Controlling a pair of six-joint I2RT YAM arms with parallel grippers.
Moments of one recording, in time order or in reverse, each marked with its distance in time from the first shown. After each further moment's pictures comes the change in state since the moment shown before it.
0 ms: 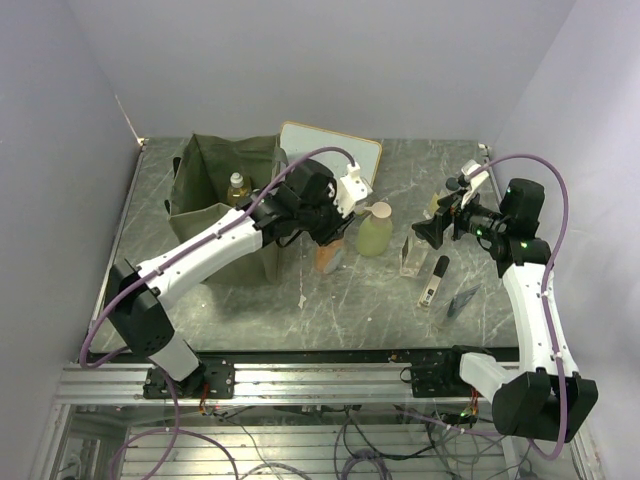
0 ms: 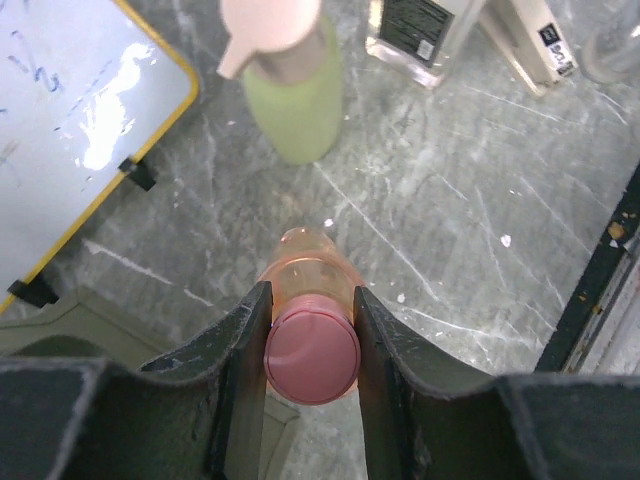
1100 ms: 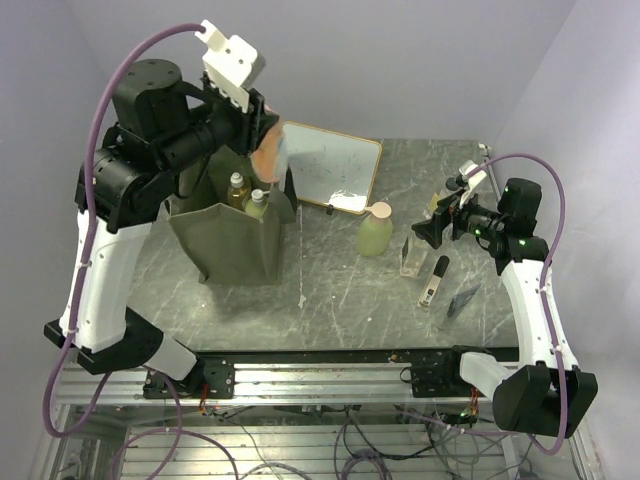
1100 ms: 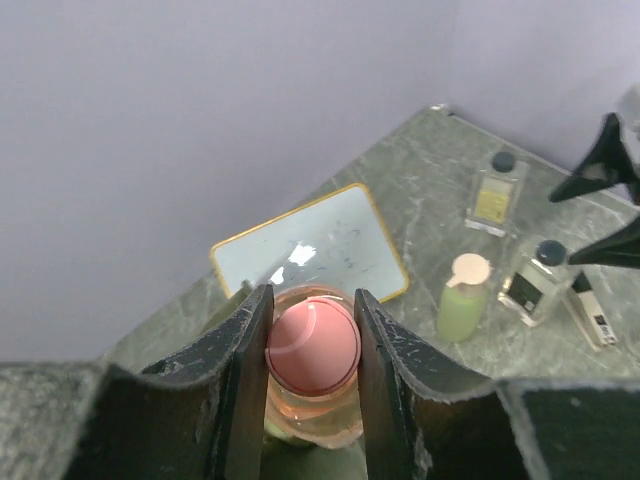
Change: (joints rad) left arm 0.239 -0.078 0.877 -0.359 -0.087 -0.033; right arm 0.000 0.027 -0.006 0.000 0.014 -0.014
